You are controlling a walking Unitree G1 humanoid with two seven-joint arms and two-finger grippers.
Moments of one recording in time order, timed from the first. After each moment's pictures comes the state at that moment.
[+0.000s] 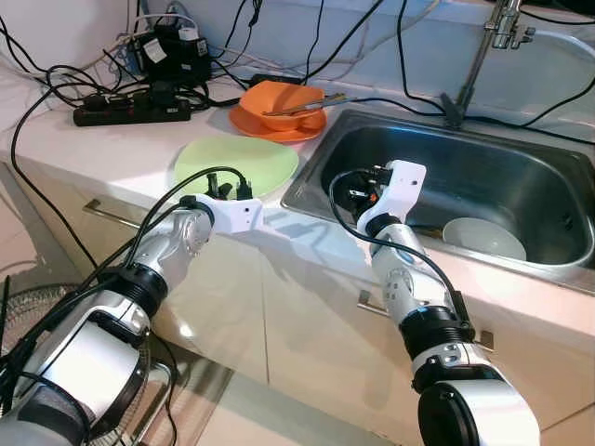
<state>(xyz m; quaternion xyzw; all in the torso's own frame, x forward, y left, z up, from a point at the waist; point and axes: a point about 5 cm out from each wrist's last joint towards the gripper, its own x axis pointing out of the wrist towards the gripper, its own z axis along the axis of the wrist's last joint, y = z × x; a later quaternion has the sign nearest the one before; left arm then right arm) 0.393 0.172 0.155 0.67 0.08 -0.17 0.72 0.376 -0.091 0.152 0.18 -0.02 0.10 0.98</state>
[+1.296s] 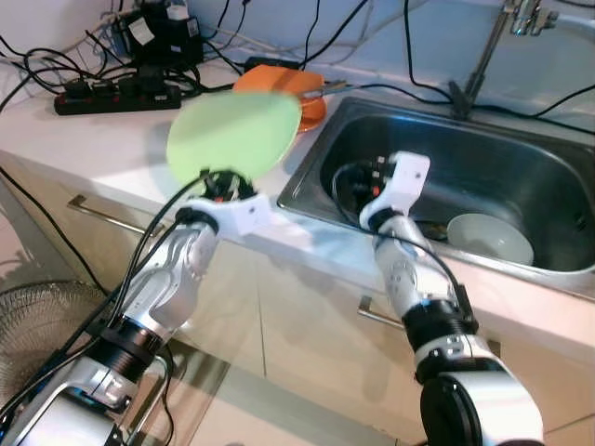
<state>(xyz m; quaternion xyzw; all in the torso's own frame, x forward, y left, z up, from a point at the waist) 0.352 0.148 0.185 0.63 -0.04 -0.07 0.77 0.382 -0.093 0.164 0.18 -0.03 0.11 0.98</state>
